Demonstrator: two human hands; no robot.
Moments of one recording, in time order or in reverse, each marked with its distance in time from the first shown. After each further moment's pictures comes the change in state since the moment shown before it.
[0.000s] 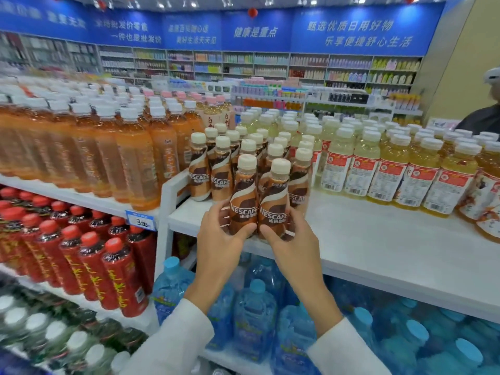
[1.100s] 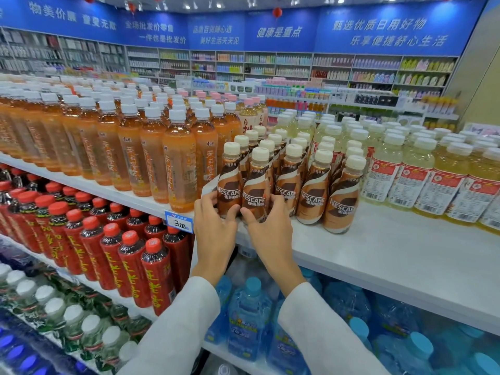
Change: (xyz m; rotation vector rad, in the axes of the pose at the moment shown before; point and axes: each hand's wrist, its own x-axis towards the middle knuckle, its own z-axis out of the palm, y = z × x) left_hand 0.068 -0.050 -0.059 0.174 0.252 0.081; right_hand 0.037 -0.031 0.132 -0.071 -0.011 -0.050
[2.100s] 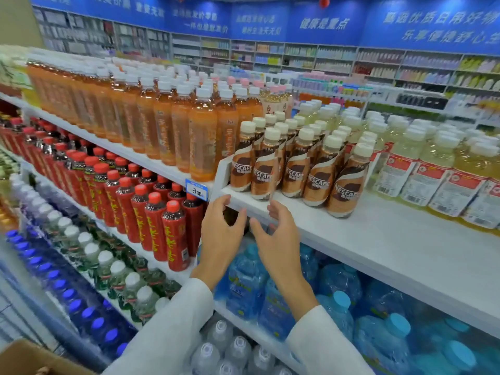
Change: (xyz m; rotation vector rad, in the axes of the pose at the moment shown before) left_hand -0.076 0.008 -0.023 0.037 -0.011 -0.083; right_hand -0.072 0.014 -0.047 0.166 -0.239 -0.008
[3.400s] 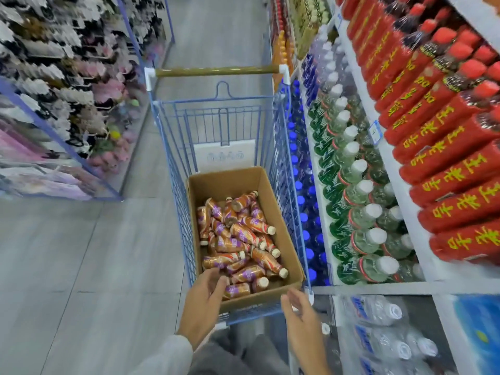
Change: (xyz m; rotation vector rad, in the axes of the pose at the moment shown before) left_hand -0.349 -0.234 -0.325 0.072 0.531 -1.150; right_hand -0.296 0.109 0.257 -0.306 -1.116 0.471
